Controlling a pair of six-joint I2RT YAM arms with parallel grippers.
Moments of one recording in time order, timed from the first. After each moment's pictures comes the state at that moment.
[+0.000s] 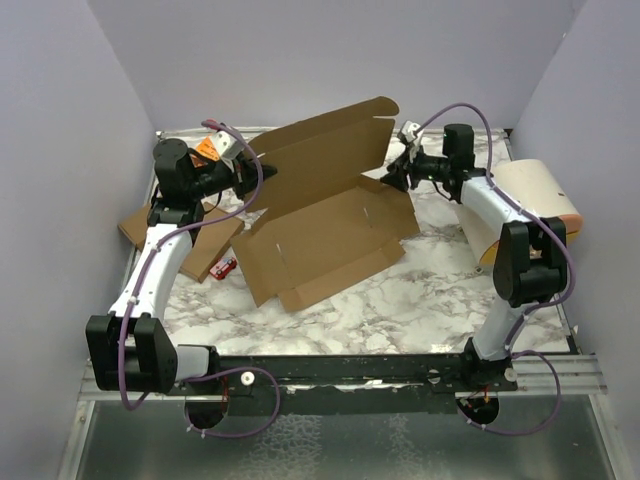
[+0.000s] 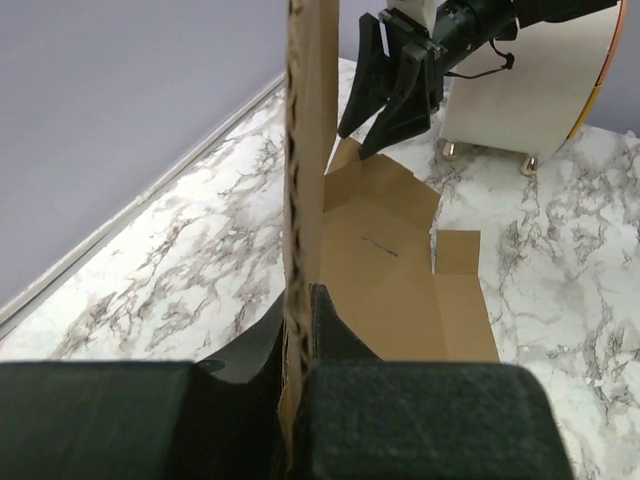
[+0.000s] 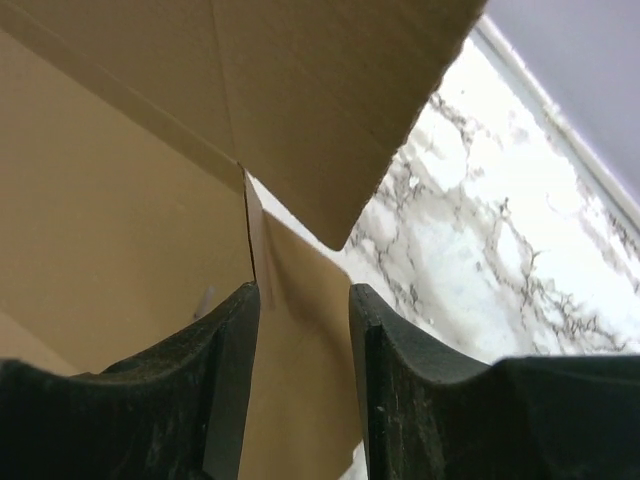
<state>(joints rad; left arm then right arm) -0.05 1.28 1.06 0.18 1.02 0.05 0.13 1.81 1.32 0.01 -0.88 -0.48</state>
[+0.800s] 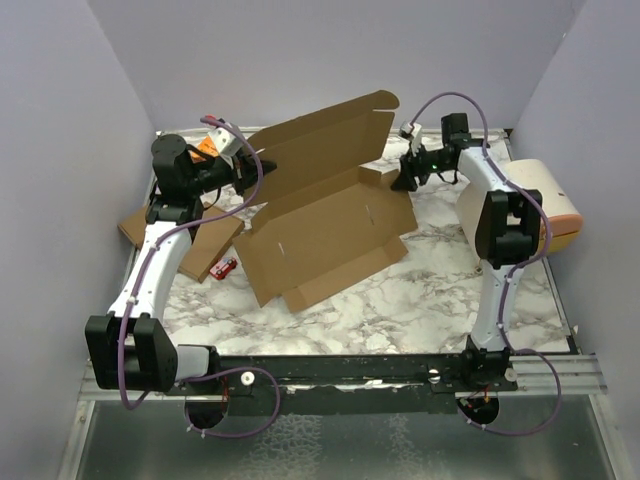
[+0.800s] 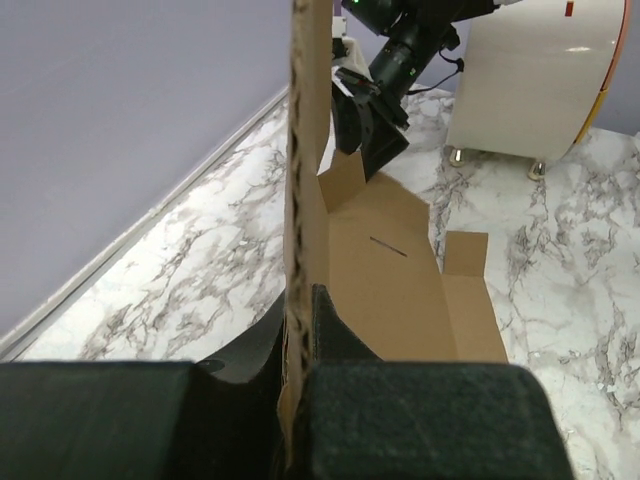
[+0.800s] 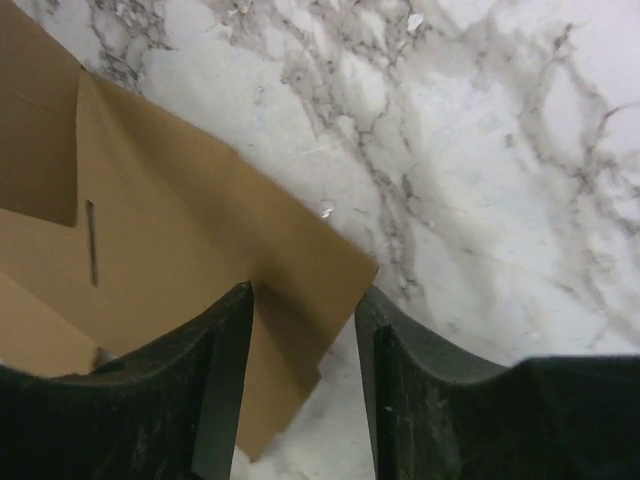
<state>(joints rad) -0.05 1.29 1.10 0.16 1.02 0.06 0.05 2.18 1.83 -0.63 -0.85 -0.68</state>
